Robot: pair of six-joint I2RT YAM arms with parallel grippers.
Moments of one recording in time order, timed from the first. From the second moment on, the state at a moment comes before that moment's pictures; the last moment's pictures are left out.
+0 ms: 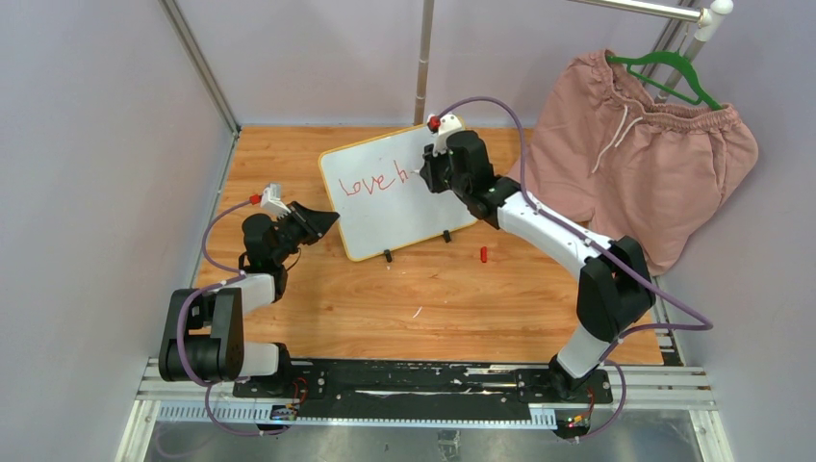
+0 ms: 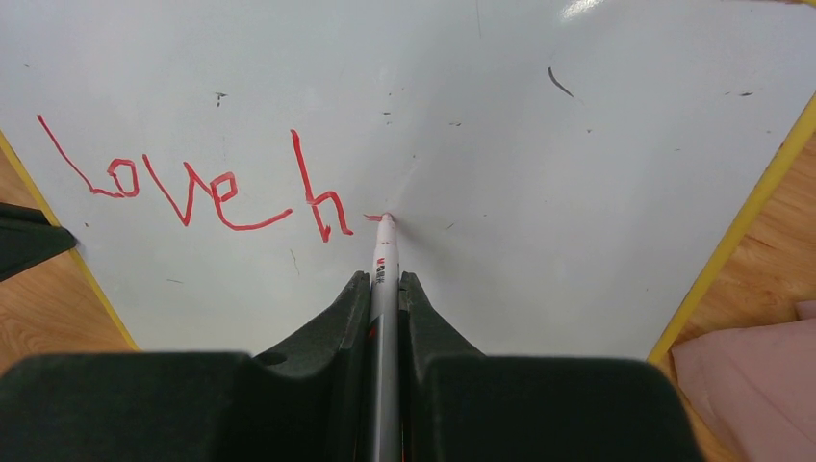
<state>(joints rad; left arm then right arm) 0.04 1.33 0.35 0.84 0.53 -0.79 0.63 1.65 1.34 -0.05 0.05 0.11</state>
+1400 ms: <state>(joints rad) 0.04 1.33 0.35 0.84 0.53 -0.79 0.63 1.67 1.32 -0.05 0.00 0.14</state>
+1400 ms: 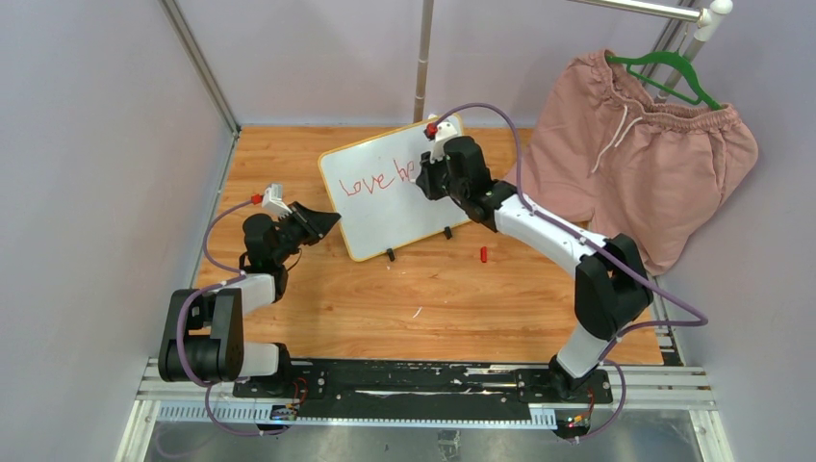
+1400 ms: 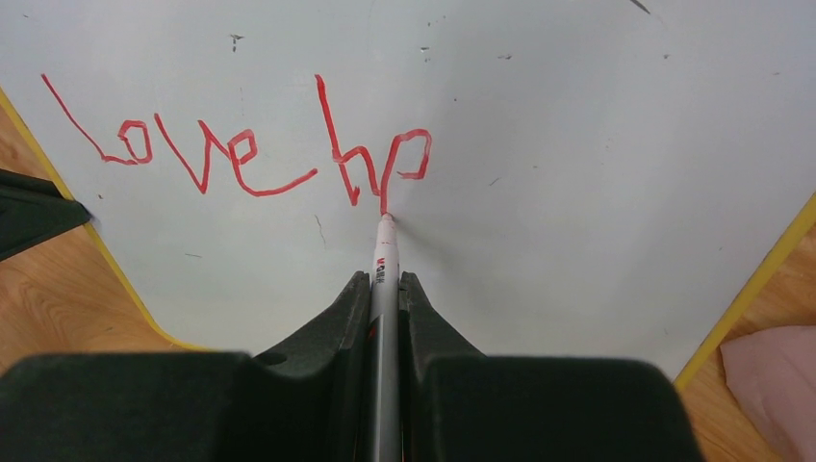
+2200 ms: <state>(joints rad) 0.04 1.33 0.35 0.83 0.54 -0.78 0.59 1.52 1.23 -0.04 0.01 0.17</state>
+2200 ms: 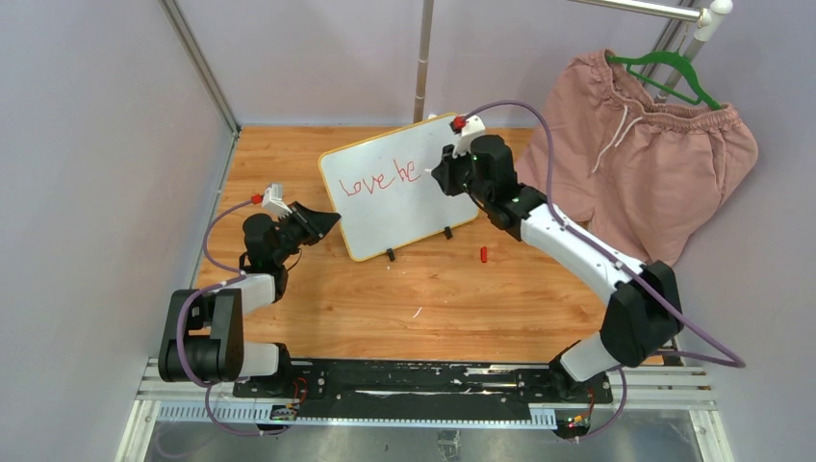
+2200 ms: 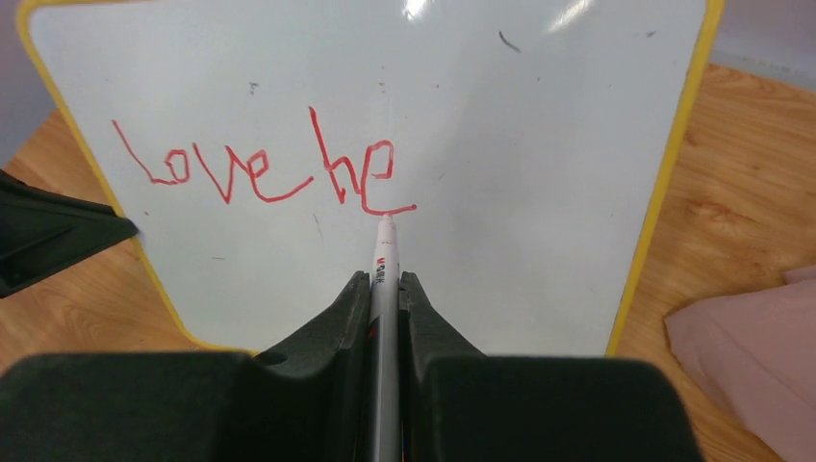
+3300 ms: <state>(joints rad) 0.04 1.33 0.35 0.83 0.53 -0.78 0.48 1.37 1.16 0.01 -0.10 0.12</state>
